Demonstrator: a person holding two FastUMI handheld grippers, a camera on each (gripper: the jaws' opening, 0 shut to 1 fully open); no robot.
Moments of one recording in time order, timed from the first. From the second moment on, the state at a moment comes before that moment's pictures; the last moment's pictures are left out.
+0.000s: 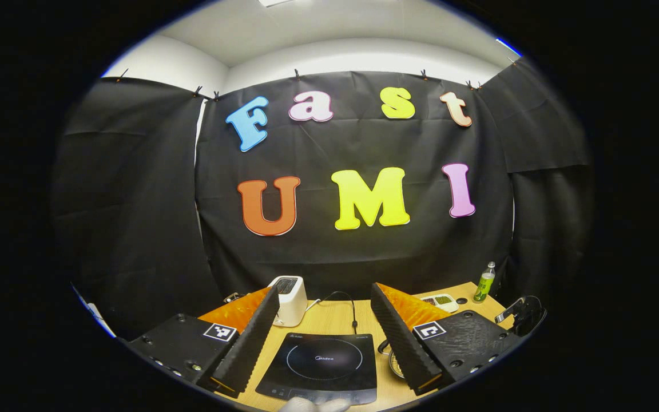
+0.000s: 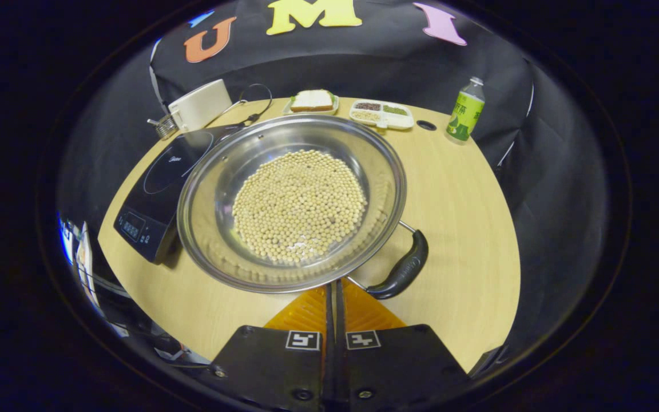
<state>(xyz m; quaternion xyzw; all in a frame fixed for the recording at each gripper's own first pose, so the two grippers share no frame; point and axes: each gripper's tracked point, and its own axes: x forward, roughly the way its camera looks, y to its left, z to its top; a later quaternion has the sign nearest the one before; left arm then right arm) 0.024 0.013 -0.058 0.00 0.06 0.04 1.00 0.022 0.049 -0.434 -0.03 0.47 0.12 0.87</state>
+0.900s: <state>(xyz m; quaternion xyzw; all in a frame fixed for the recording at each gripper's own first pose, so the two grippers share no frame) 0.057 -0.008 -0.074 0.00 0.08 0.07 0.99 0.089 -0.024 -0.433 -0.07 0.47 0.10 0.88</state>
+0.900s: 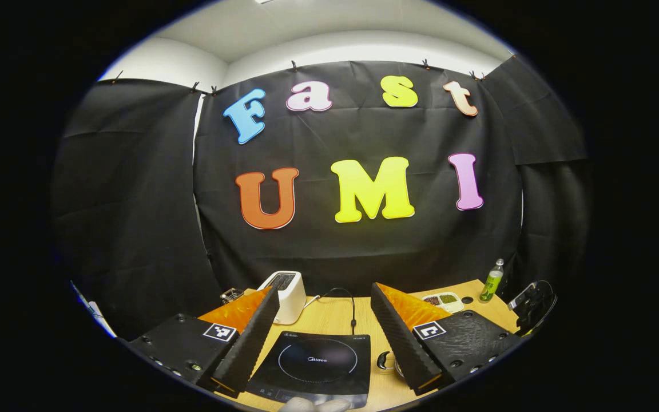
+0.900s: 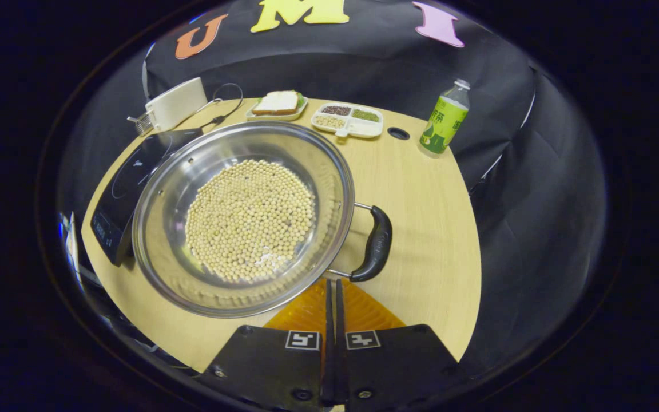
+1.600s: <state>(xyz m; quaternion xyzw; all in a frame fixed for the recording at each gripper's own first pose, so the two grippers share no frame) 0.060 -0.038 -0.111 0.00 0.11 0.07 0.99 0.114 -0.068 -0.423 -0.09 0.43 0.08 0.90</state>
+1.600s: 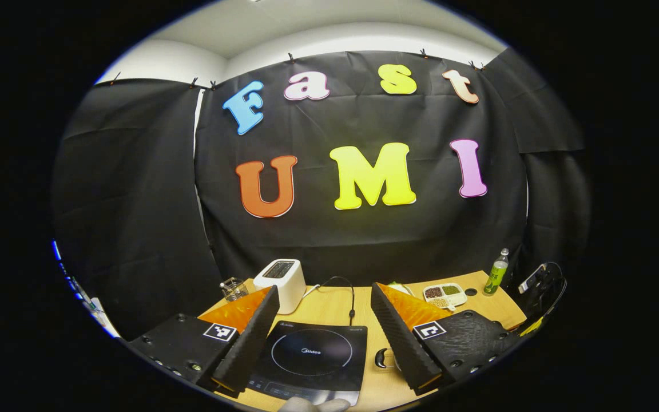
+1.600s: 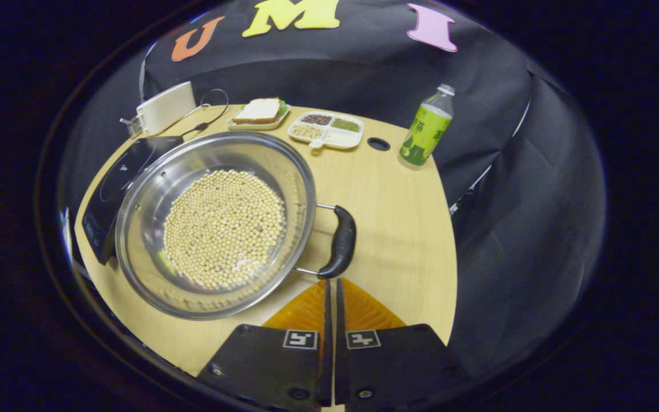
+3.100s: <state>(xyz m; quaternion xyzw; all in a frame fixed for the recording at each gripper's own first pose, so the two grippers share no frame) 0.109 -0.155 -0.382 -0.08 0.32 -0.02 0.94 0.170 -0.037 -0.418 0.00 0.36 0.10 0.93</state>
